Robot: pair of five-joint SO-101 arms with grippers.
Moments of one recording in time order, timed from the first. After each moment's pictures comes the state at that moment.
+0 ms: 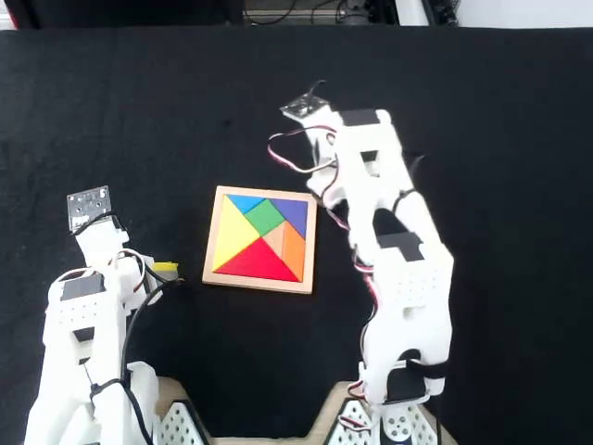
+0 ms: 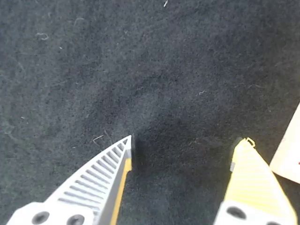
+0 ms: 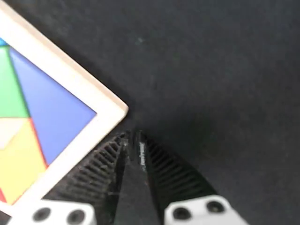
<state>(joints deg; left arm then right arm) -19.2 -41.9 74.2 44.8 0.9 -9.4 36.8 -16.8 76.8 30.0</state>
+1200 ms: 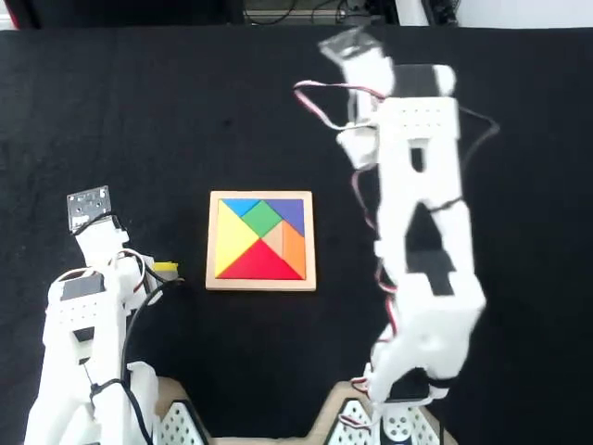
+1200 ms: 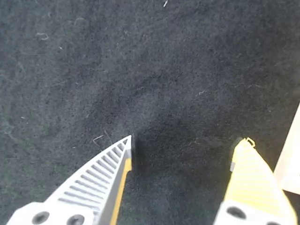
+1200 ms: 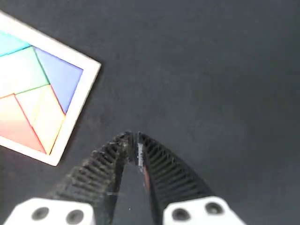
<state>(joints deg) -19.2 -41.9 74.2 44.8 0.9 -3.0 21.1 -33.4 99.0 23.3</state>
